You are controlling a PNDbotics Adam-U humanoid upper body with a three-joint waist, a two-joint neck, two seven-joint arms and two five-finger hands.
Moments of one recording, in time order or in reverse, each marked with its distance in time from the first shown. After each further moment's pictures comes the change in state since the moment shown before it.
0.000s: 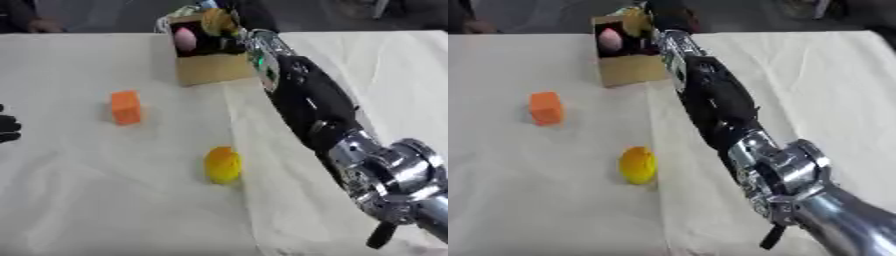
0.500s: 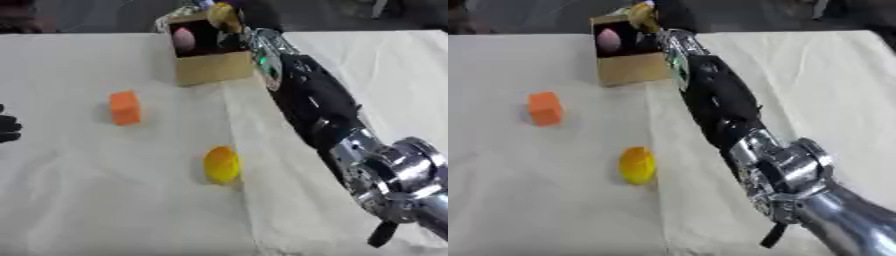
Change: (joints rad) left arm 0.000 0.000 0.000 0.000 0.000 0.001 -0.002; right arm -0.003 -0.018 -0.005 0.002 0.009 0.060 0.022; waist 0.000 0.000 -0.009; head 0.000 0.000
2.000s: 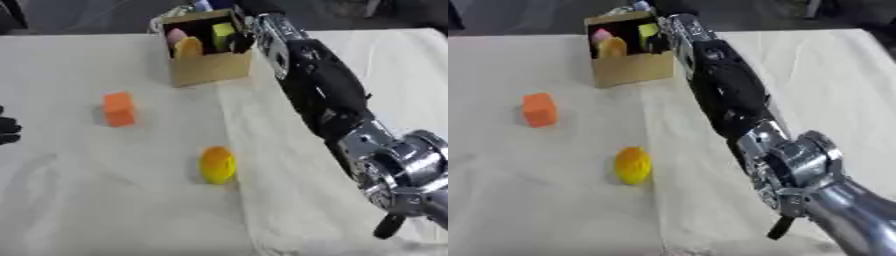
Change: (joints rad) left arm 0.013 0.000 0.005 0.000 -0.002 0.000 0.000; right arm -0.015 -0.042 0.047 -0.085 0.072 -0.209 0.295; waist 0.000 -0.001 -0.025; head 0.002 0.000
